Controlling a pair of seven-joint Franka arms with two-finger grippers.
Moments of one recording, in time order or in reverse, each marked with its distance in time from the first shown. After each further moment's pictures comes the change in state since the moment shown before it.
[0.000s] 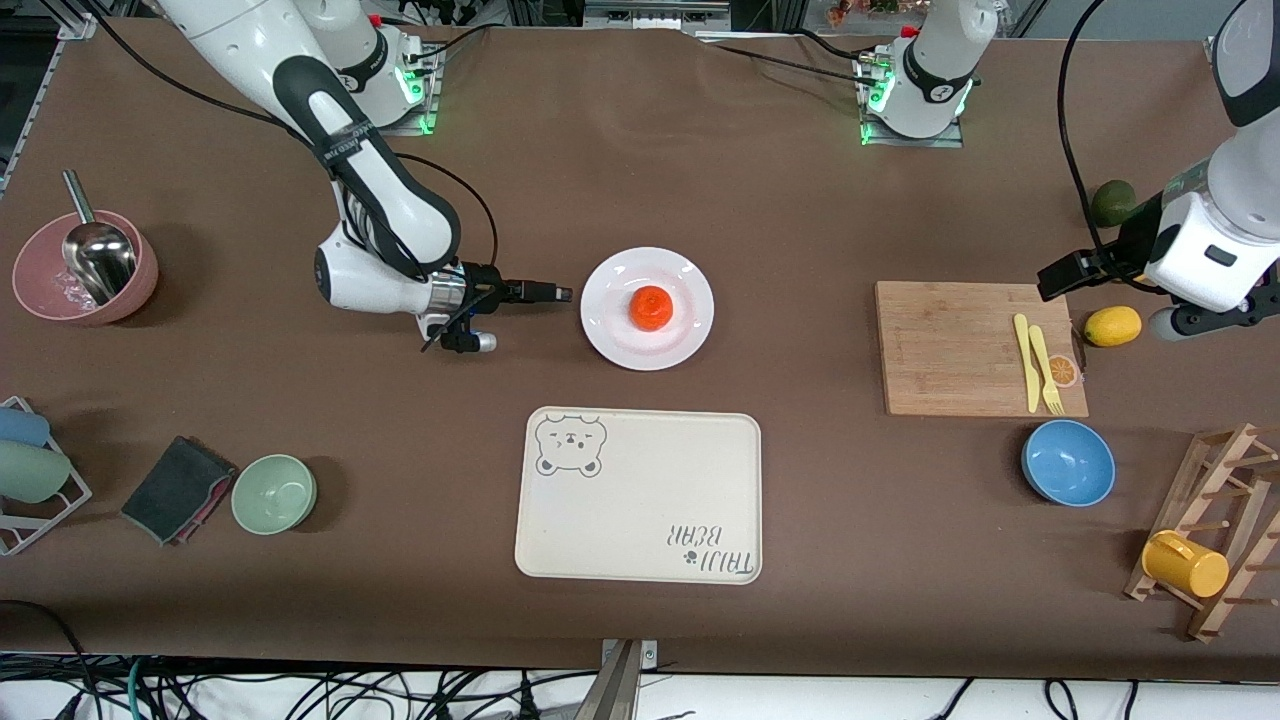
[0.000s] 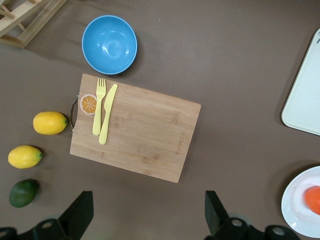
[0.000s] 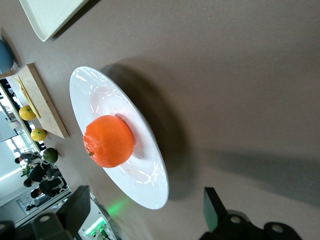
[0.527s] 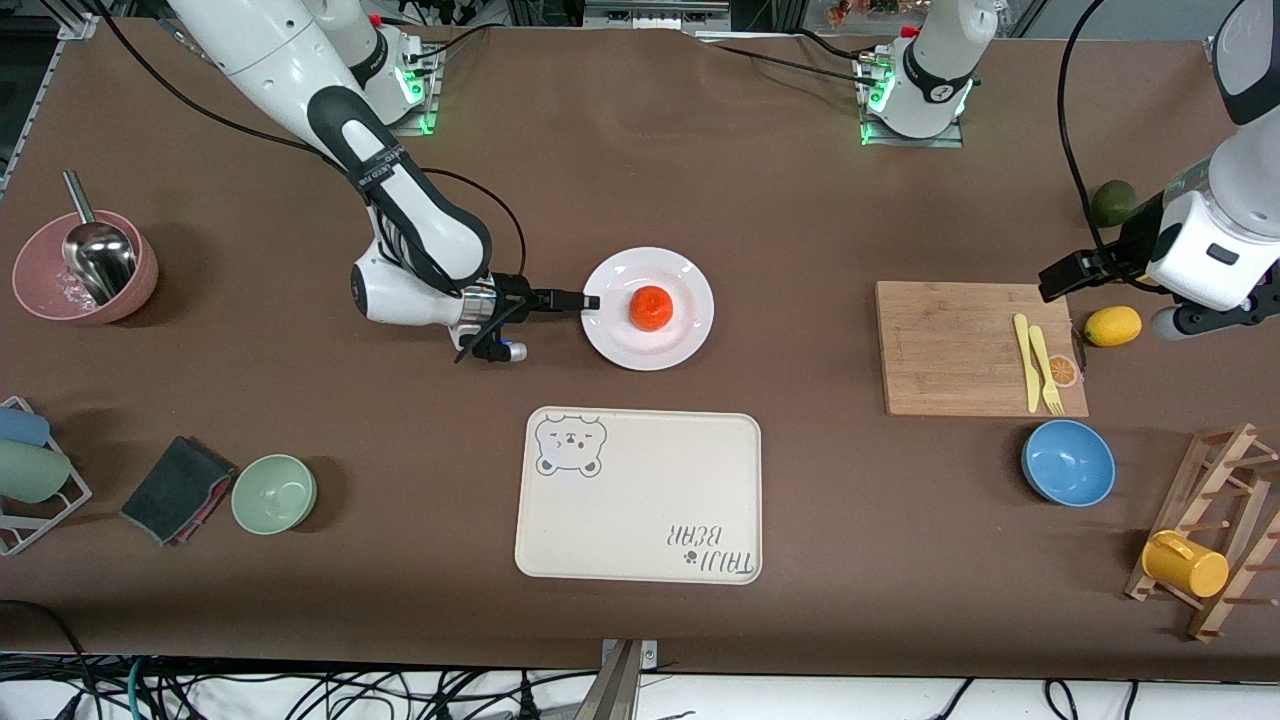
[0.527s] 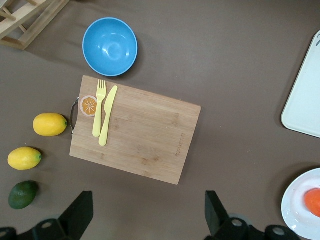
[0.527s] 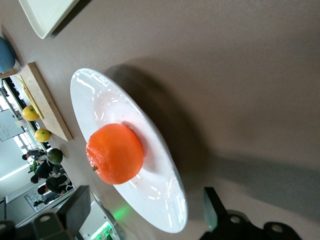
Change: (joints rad) left arm -0.001 -0.001 0.007 -0.008 0.000 0.011 0.000; right arm 0.054 0.094 0.005 0.085 0.025 0.039 0.000
